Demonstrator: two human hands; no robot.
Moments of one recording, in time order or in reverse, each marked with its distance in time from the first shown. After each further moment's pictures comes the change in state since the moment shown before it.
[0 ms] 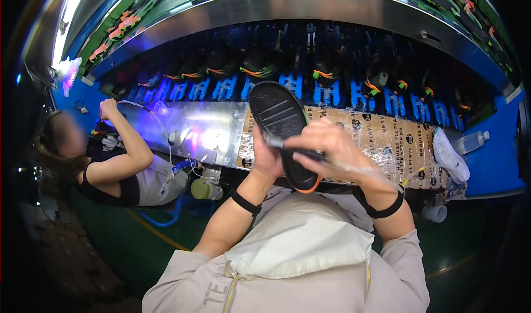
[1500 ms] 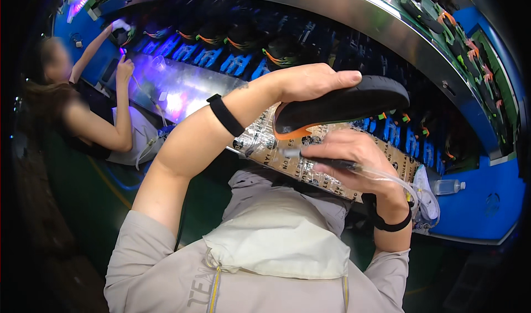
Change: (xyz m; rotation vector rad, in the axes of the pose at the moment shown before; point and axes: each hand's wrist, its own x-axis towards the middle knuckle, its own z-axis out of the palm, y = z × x) left_hand 0.092 0.103 0.127 1.484 -0.245 -0.366; right_hand 0.036 -0.042 -0.026 -0.061 -0.279 -0.031
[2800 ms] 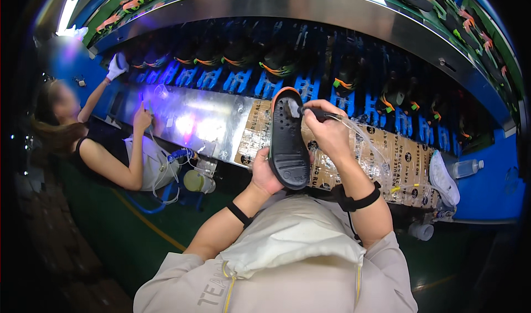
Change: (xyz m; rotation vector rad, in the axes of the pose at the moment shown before) left_hand -0.089 -0.198 0.133 -1.783 0.240 0.029; right_hand 0.029 0.089 0.106 0.400 0.655 0.645
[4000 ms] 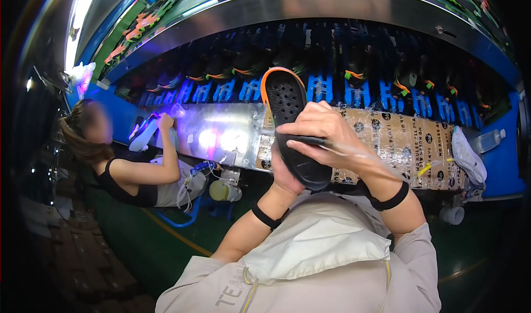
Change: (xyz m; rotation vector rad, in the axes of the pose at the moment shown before) left_hand 0.000 -0.009 0.057 0.201 -0.079 0.221; right_hand -0.014 -0.052 -0.013 -0.128 -0.187 -0.805
